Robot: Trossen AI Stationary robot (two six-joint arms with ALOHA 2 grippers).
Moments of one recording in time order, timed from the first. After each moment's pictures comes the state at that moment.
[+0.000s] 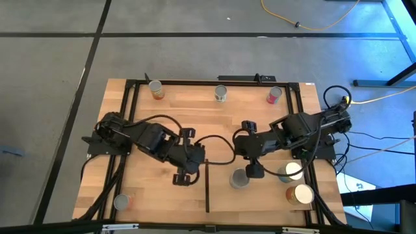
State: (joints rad) left arm -0.42 1.92 2.35 -1.53 -0.28 -0.33; right arm 0.40 1.66 1.96 -1.28 0.18 0.28
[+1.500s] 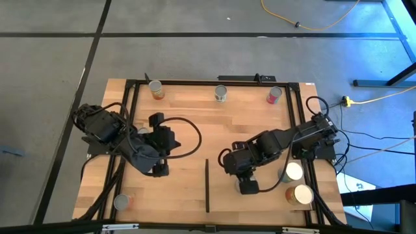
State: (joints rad) left arm -0.57 1.72 2.35 -1.57 -0.59 -0.52; right arm 0.42 1.84 1.96 -1.35 -0.10 0.31
